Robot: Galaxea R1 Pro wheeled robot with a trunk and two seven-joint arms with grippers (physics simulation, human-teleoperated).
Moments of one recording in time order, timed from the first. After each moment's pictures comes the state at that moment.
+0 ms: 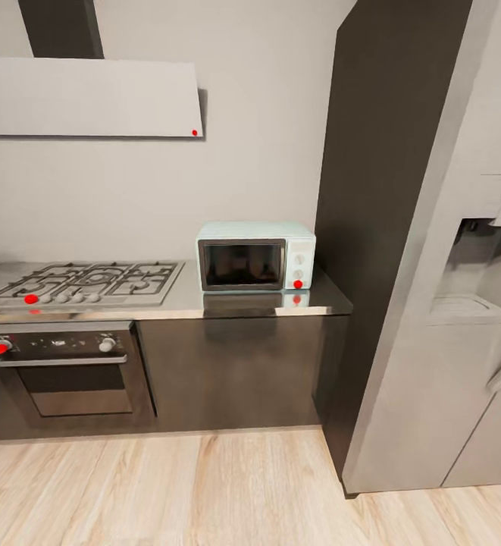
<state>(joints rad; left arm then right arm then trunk) 0.01 -0.02 0.03 -0.04 0.21 -0.06 0.01 0.00 -0.01 0.01 0.00 0.00 -0.11 -0.01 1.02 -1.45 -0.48</state>
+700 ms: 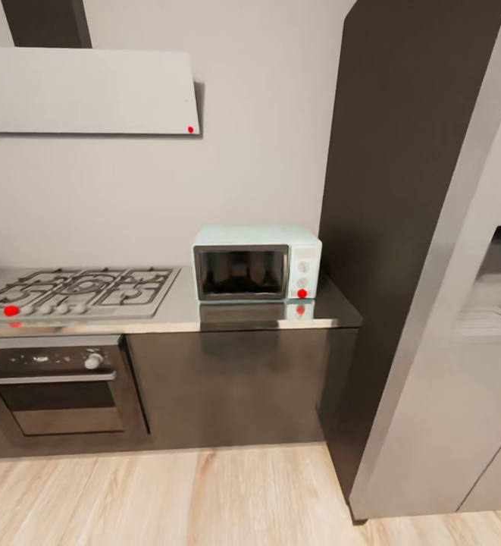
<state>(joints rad) 0.01 -0.02 0.02 -0.04 0.21 -0.06 0.00 0.00 -0.01 0.01 0.00 0.00 -0.11 -0.01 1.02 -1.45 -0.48</state>
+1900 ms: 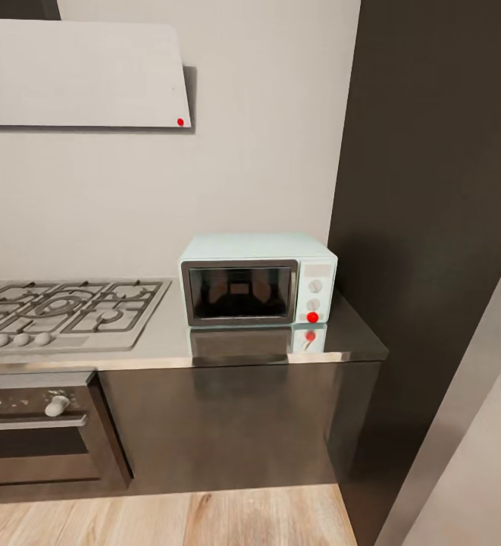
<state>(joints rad) 0.01 -0.02 0.02 -0.04 0.21 -0.06 0.00 0.00 -0.01 0.00 0.00 -0.01 -0.09 -0.02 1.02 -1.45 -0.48</state>
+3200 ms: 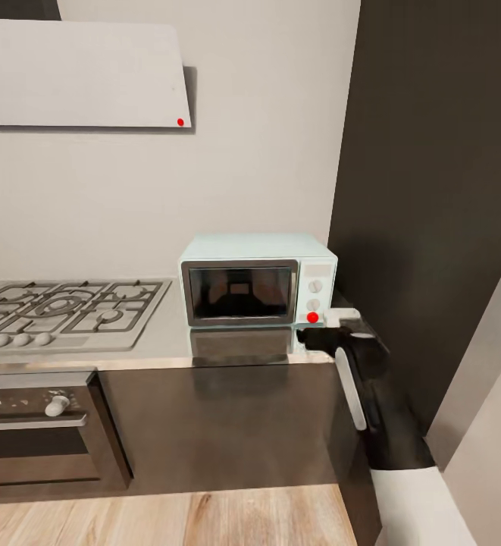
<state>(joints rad) 0.01 -0.02 0.03 -0.05 0.21 -0.06 0.00 -0.64 0.13 0.06 -1.49 0.01 0.97 -0.08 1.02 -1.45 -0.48</state>
